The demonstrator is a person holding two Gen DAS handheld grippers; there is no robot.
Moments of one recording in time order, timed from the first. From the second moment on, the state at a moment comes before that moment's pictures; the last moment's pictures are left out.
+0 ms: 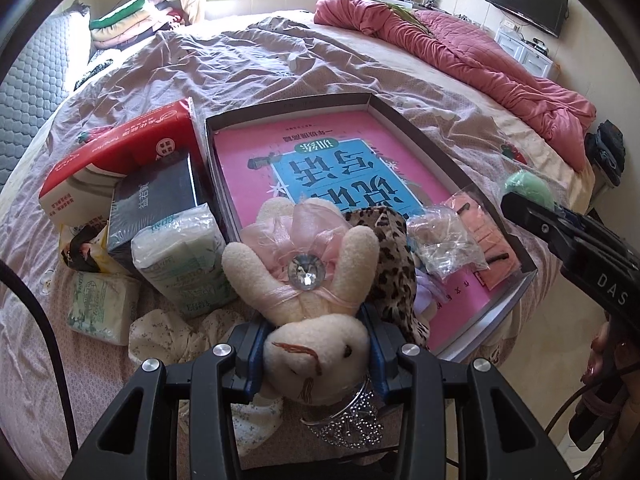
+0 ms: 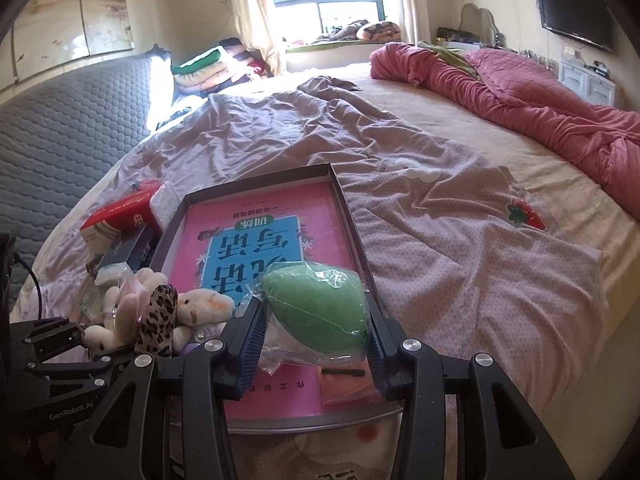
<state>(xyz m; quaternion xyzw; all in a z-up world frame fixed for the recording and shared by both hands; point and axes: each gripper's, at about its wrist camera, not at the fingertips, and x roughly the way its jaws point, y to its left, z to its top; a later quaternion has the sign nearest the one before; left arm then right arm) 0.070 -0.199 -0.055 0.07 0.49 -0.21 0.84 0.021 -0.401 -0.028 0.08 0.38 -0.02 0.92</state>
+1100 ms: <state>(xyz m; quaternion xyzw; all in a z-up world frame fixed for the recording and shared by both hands) 0.085 -0.209 -0.066 0.06 0.50 -0.20 0.84 0.019 -0.356 -0.060 -0.01 0.45 0.08 0.89</state>
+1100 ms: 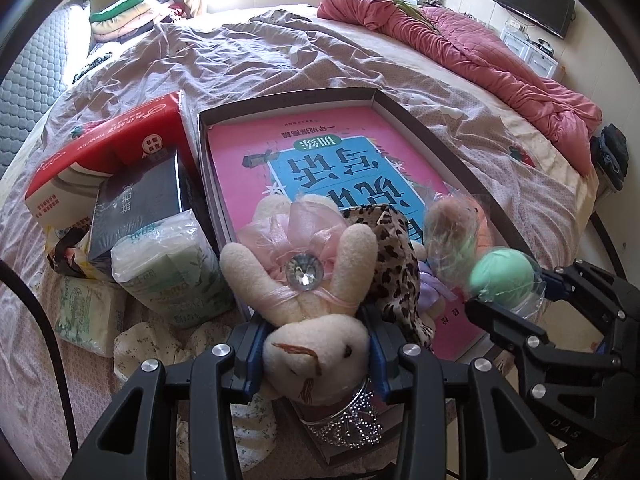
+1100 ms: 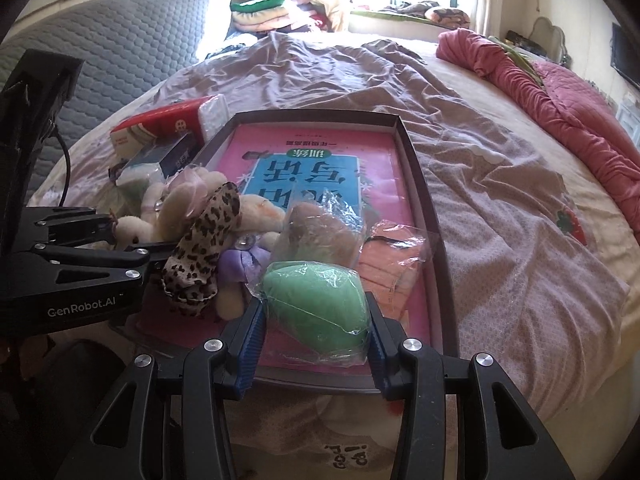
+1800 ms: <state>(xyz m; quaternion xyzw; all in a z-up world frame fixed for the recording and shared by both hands) 0.076 -0.194 -0.054 0.02 0.50 -0.23 0.84 0.020 -0.337 -0.063 -0.04 0.46 0.10 0.88</state>
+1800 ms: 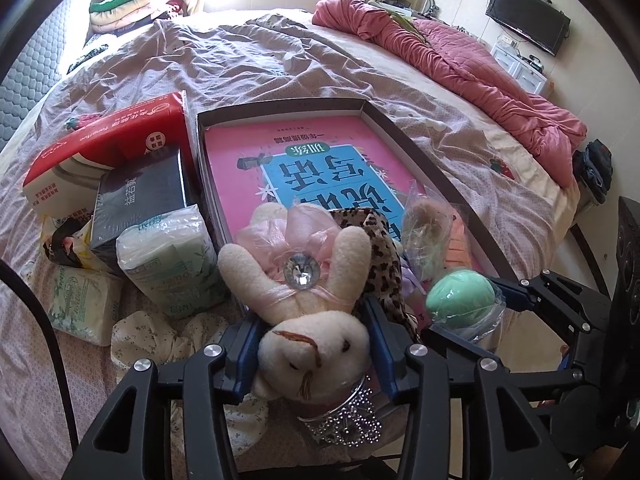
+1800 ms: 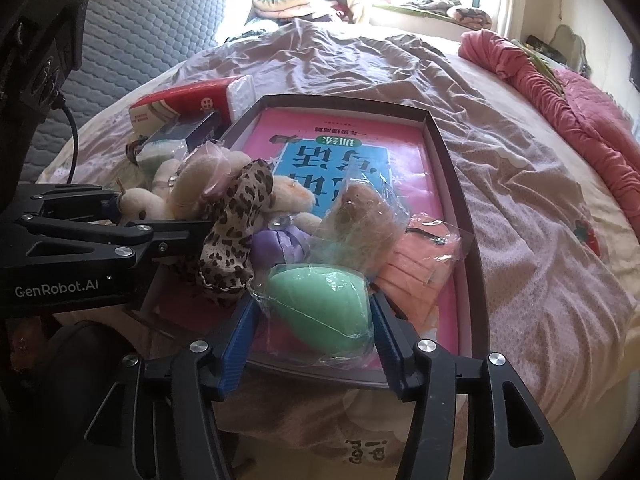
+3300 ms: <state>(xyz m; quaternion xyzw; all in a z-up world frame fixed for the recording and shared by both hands) 0.065 -0.096 0.006 -0.03 0.44 -0.17 0.88 0.003 -0.279 0.025 -0.06 0.37 0.10 0.92</state>
